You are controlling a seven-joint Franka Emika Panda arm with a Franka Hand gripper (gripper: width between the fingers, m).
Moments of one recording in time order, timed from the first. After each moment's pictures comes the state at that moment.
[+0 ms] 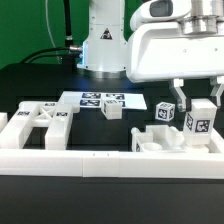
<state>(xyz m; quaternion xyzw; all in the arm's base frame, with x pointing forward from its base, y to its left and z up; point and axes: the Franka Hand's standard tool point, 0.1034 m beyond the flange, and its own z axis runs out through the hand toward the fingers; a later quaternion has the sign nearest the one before) 0.639 0.104 0.086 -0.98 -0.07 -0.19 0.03</state>
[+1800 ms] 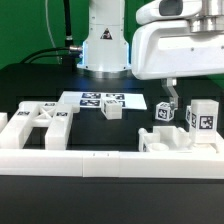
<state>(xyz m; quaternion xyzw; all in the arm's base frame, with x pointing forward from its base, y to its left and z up) 0.630 0.109 0.087 -0.99 -0.09 -0.07 0.03</state>
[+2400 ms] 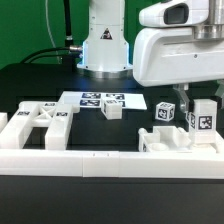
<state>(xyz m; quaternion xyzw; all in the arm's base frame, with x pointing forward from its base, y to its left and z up) 0.632 0.110 0.084 -0.99 -0.09 -0.03 0.03</state>
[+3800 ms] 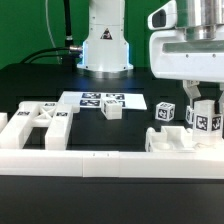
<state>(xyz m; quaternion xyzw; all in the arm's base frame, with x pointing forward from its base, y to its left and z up) 0.636 0.119 0.083 -0.87 0.48 -0.02 0.09</state>
